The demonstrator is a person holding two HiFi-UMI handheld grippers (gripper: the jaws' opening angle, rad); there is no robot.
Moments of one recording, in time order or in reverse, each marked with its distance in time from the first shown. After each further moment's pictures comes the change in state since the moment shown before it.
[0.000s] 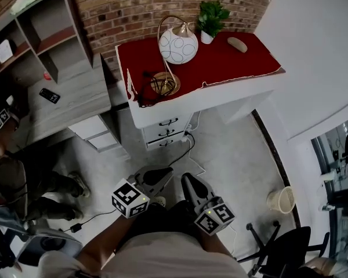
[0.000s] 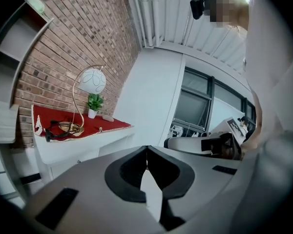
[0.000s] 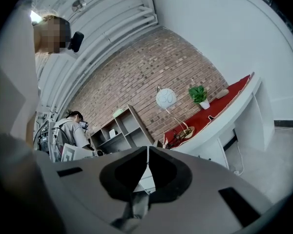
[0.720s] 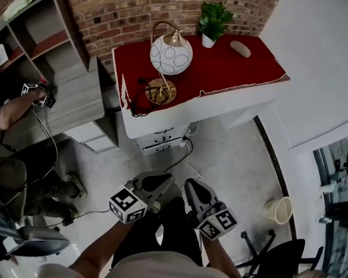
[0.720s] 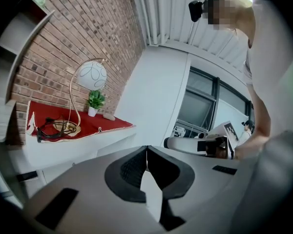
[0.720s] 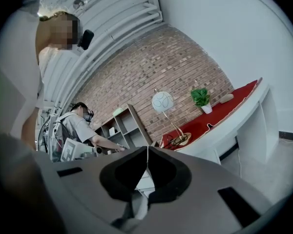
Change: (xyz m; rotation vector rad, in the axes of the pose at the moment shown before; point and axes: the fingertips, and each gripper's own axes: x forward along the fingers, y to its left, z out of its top) left arm 0.050 0.014 0.015 -0.043 0.013 0.017; right arm 0.006 -0.054 0.036 -0.067 0.037 0.041
